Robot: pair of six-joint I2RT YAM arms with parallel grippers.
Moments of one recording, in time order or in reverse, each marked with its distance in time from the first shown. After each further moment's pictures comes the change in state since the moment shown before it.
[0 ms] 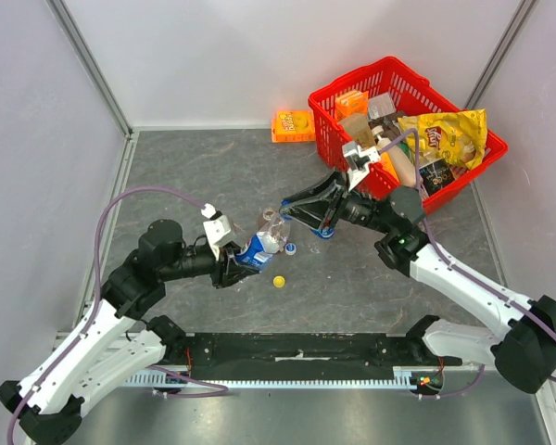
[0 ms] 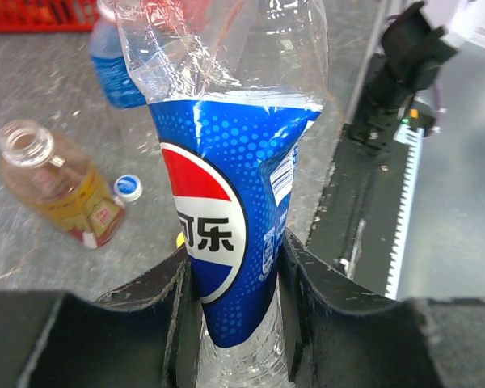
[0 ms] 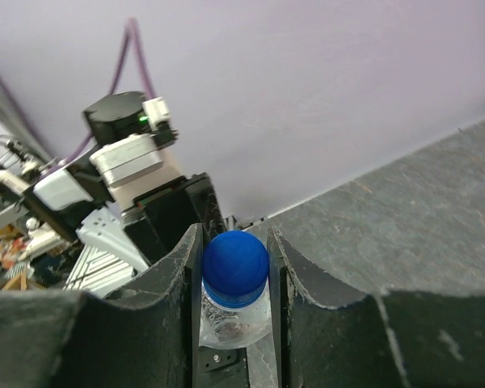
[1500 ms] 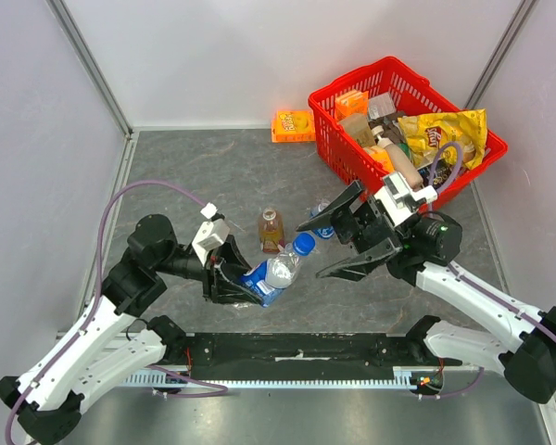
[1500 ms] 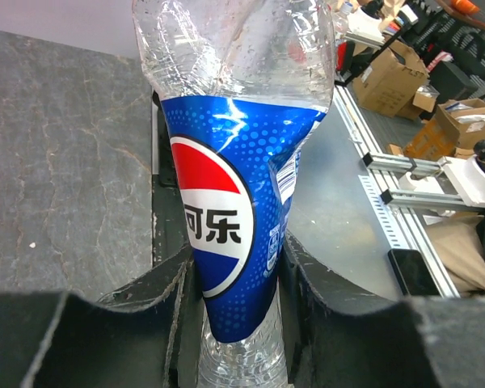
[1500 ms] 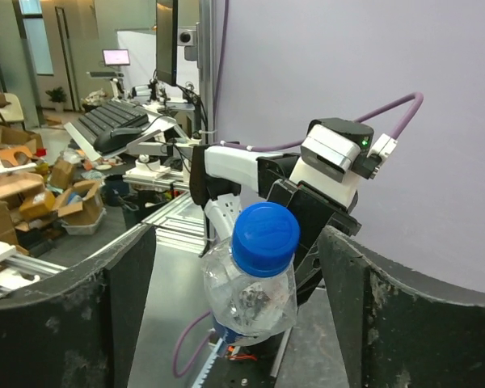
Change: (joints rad) left arm -0.011 0.030 0.048 0.243 0.564 -0.298; right arm 0.034 -0.083 -0.048 0.647 -0.360 0.213
